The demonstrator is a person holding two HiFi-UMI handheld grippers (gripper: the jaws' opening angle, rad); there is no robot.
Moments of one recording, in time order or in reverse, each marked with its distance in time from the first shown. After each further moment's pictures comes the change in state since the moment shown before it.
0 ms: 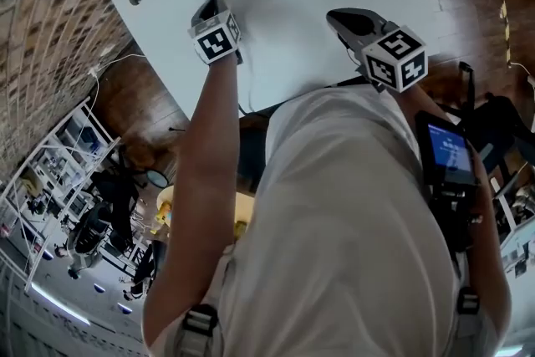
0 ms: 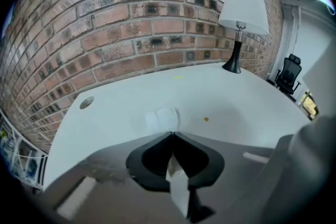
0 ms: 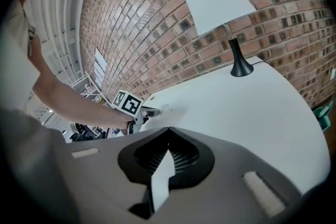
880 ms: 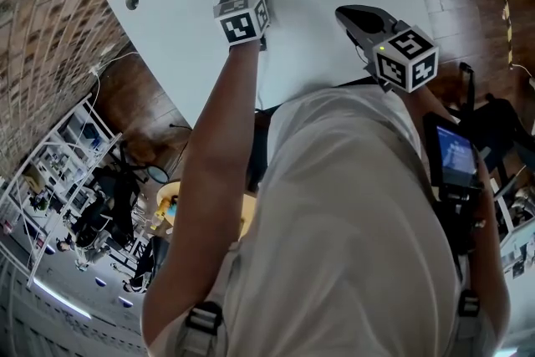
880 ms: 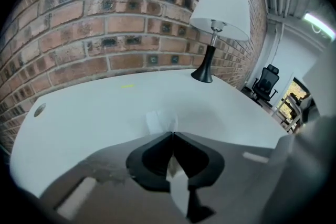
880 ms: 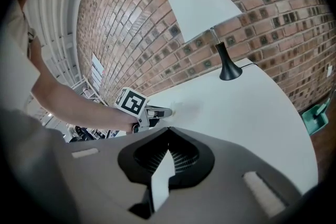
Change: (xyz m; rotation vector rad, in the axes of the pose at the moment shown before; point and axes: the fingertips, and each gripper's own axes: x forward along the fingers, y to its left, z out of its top) left arm 0.028 -0.112 0.045 0.022 -0.024 -0.226; right arm -0.017 -0.035 0.015 0.032 -0.020 -0.007
